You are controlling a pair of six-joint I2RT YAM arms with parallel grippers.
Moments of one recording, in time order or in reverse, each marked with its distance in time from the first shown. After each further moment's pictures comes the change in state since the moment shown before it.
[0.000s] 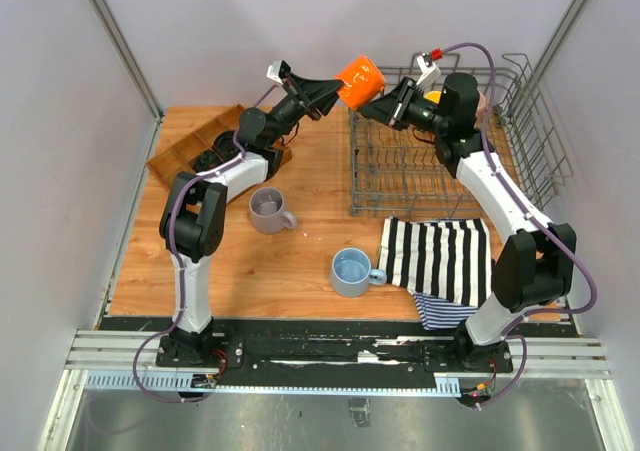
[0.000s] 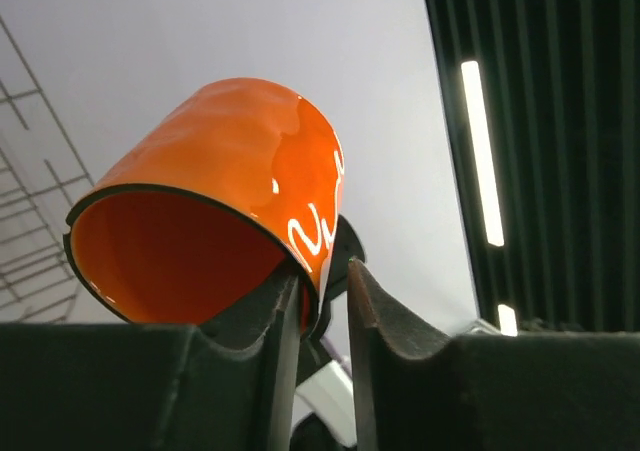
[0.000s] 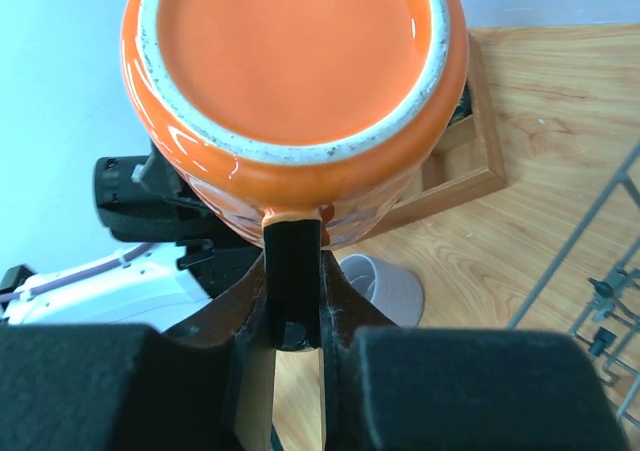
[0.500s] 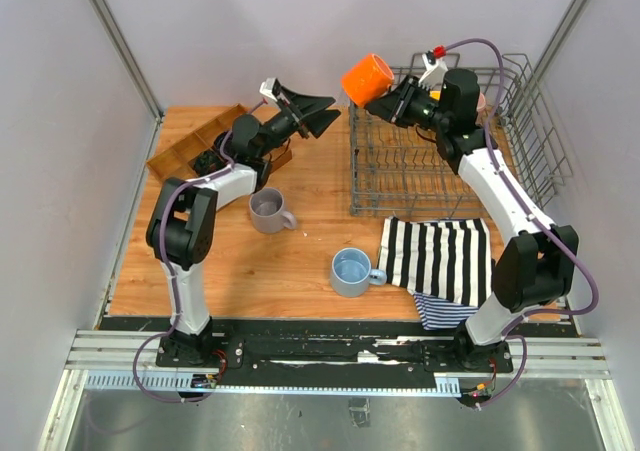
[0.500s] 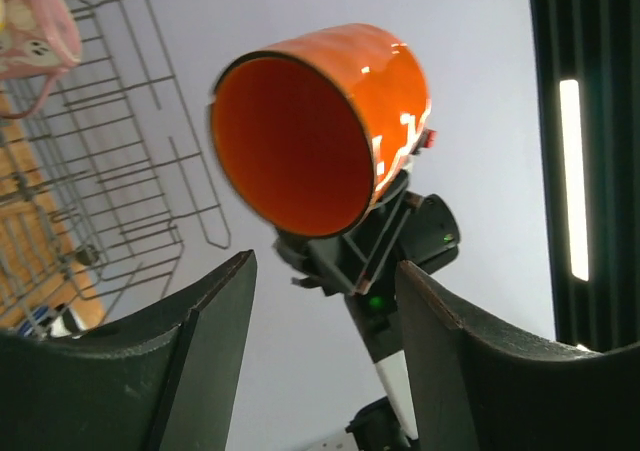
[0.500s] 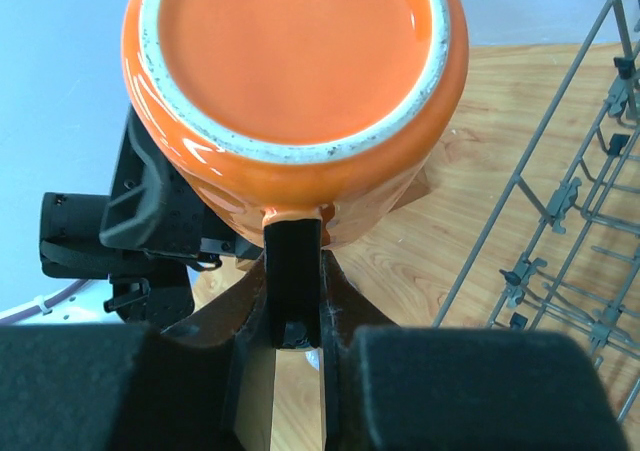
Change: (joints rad) left arm 0.030 -0.079 -0.165 -0.113 0.055 0.169; right arm 0.008 -0.014 0.042 -0.166 0.151 -0.145
